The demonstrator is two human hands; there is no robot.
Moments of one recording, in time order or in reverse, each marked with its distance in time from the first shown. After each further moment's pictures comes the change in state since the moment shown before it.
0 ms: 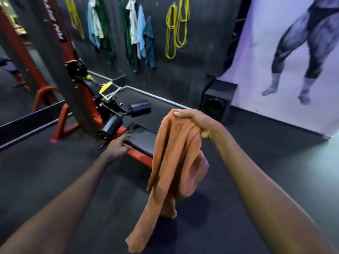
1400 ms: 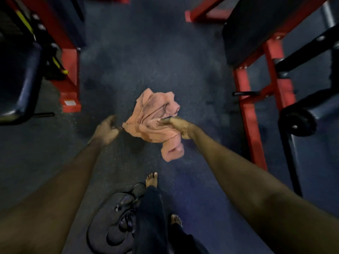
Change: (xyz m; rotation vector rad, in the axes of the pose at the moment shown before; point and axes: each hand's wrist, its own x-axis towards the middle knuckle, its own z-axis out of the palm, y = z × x) left_hand -0.071 -0.858 -0.147 -0.502 0.346 -1.071; right_hand 0.700 0.503 0.673 -0.647 -0.613 0.747
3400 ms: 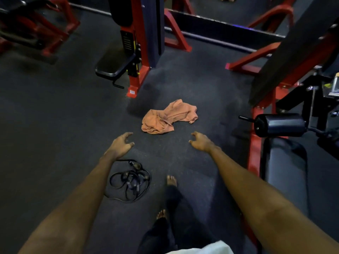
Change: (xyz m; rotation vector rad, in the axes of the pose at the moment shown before) left_hand -0.535 0.037 0.150 -0.086 0.284 -0.126; right_hand -0.374 0.195 -0.082 -1.028 0.095 -0.348
